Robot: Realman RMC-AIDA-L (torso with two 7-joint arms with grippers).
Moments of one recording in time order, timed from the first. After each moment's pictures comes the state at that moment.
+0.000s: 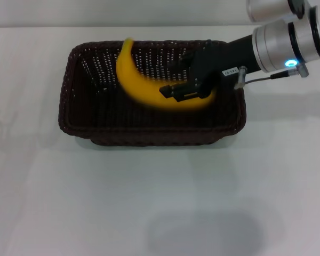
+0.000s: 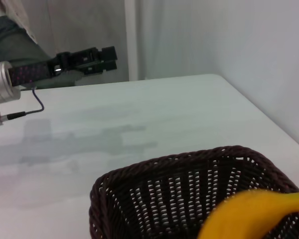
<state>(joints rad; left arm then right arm) -0.24 -2.07 0.30 0.18 -1.96 -1.45 2.11 0.76 2.02 -1.37 -1.01 1.23 1.23 -1.31</state>
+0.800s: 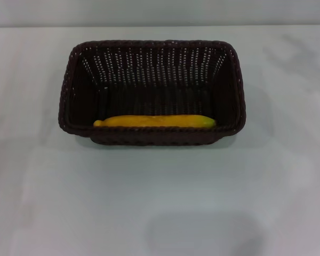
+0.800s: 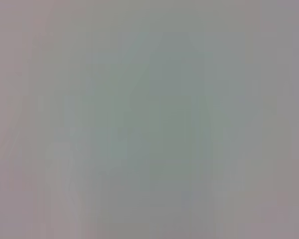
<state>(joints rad) -0.25 -2.08 0.30 0.09 -2.11 -1.46 2.38 0.48 2.02 -0.94 -0.68 2.16 1.18 -1.92</state>
